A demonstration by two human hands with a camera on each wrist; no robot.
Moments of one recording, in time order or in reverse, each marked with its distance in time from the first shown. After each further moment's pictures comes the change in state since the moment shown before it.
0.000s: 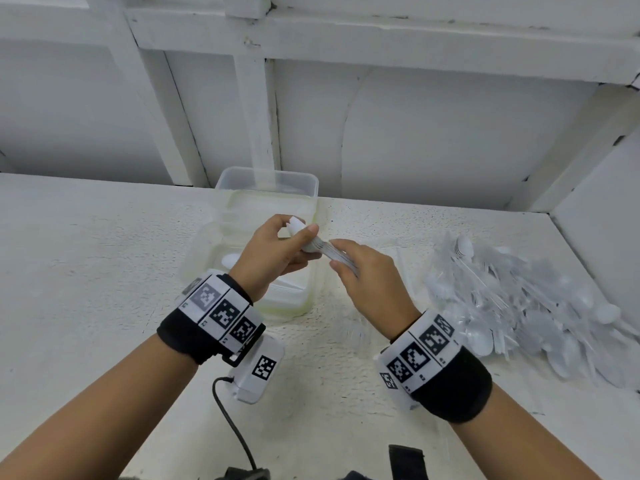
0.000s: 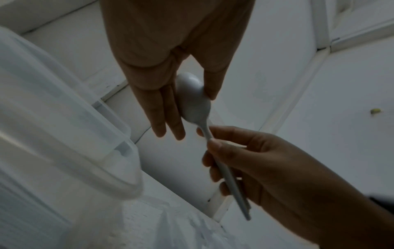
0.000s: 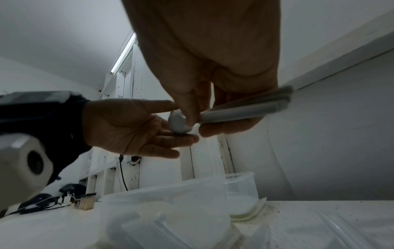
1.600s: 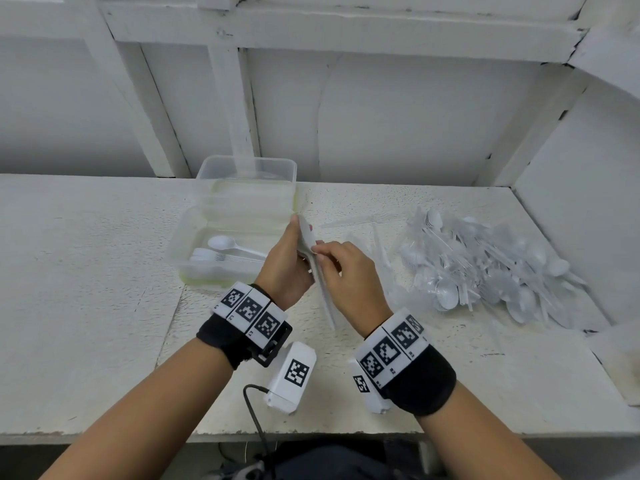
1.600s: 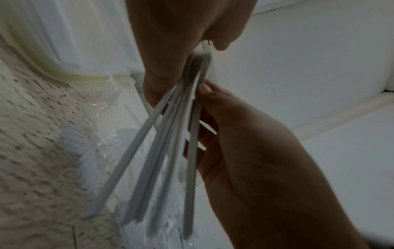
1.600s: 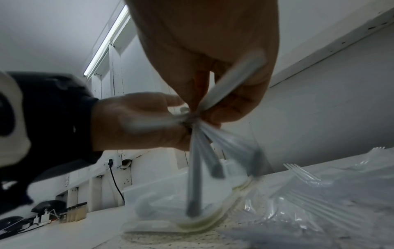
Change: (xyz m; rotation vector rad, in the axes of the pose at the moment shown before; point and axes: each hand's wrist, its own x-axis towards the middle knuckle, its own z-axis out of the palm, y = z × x) left_hand -0.035 -0.035 0.049 -0.475 -0.149 -0.181; right_hand -0.055 -0.006 0.014 0.147 0.176 0.060
